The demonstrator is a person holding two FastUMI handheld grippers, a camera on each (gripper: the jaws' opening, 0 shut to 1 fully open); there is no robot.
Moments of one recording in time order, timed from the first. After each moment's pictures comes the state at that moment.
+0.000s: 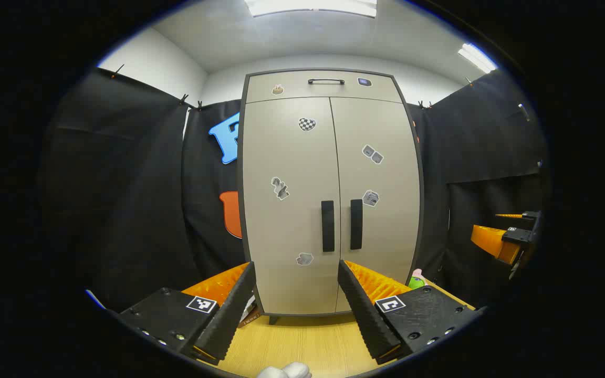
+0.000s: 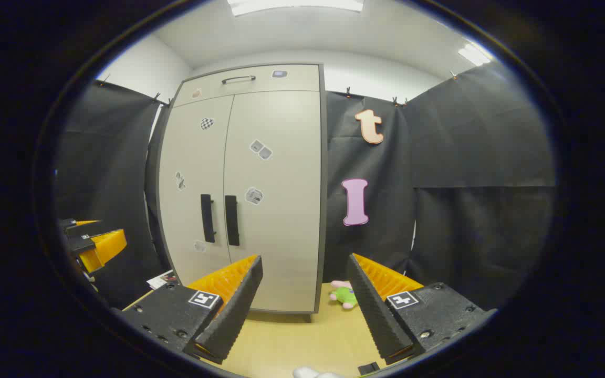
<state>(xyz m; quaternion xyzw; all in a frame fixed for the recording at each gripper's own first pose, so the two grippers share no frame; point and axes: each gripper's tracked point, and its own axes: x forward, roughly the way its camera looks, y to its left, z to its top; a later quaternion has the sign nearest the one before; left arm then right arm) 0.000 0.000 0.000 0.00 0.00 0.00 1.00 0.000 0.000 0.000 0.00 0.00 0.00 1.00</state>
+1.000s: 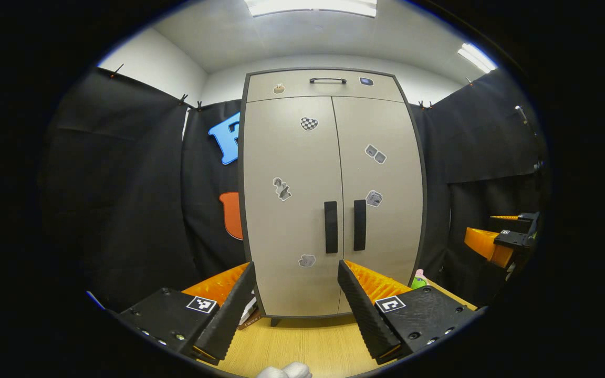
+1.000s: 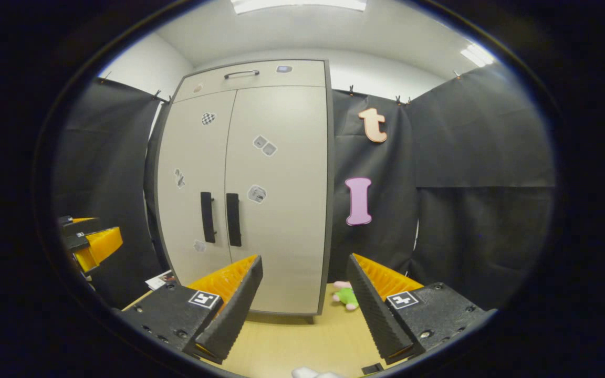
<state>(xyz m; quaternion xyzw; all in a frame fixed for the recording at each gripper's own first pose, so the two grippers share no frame) 0.007 0.004 0.001 0.00 0.00 0.00 1.00 0.023 0.010 -0.005 -0.01 0.01 0.00 1.00</state>
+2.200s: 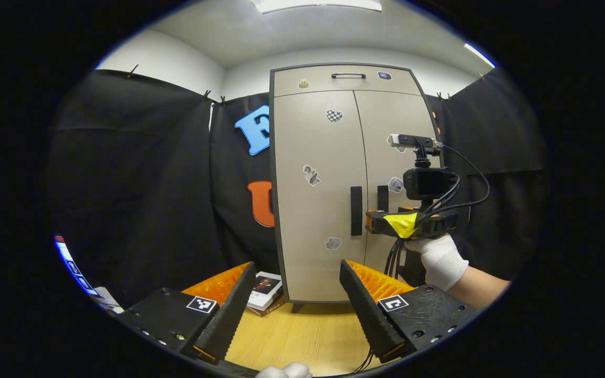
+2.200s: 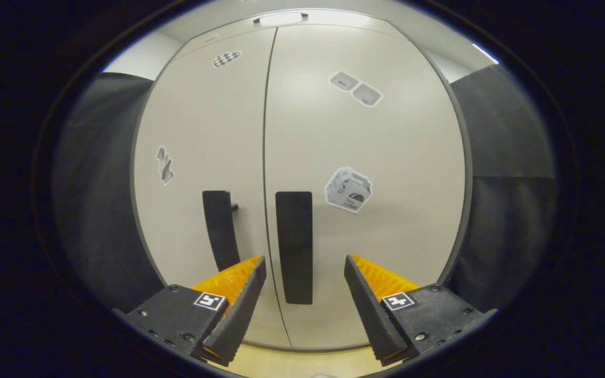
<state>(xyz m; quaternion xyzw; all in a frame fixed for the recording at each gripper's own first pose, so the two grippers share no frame) -0.038 0.041 -0.019 0.00 0.03 0.07 1.00 0.254 0.170 -0.015 0.02 0.04 0.05 1.00</state>
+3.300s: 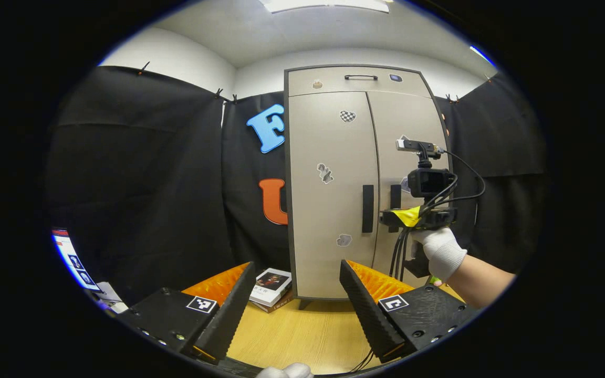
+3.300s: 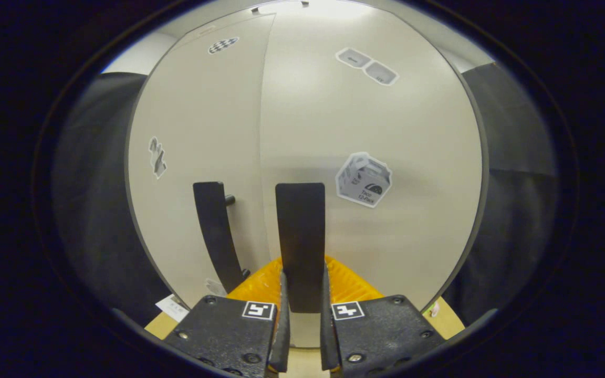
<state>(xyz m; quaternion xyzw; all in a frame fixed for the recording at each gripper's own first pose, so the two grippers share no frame) -0.057 0.061 -0.026 -0.01 0.03 0.09 1.00 0.262 0.175 -0.022 0.01 0.07 0.07 1.00</state>
